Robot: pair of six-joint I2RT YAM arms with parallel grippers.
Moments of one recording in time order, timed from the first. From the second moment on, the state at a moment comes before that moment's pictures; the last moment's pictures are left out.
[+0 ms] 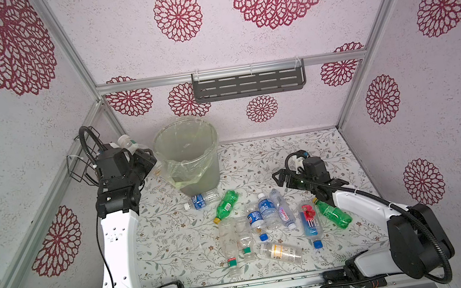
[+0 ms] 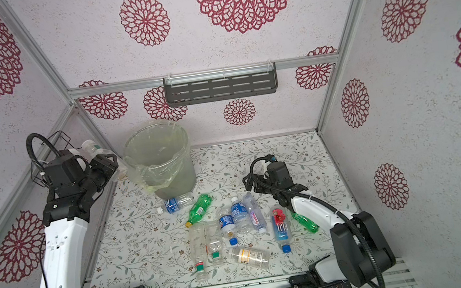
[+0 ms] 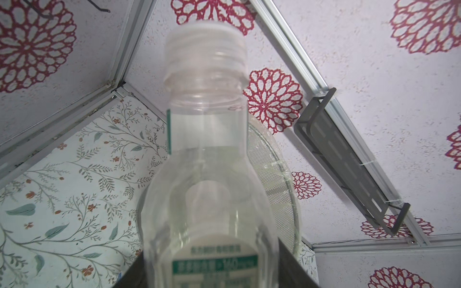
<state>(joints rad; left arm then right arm) 0.16 1.22 1.38 -0.53 0.14 -0.70 0.37 1.37 0.81 -0.03 -0.20 0.60</state>
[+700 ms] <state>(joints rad) 0.01 1.59 1.91 -0.64 0.08 -0.64 0.37 1.37 0.81 -0.03 -0.18 0.60</state>
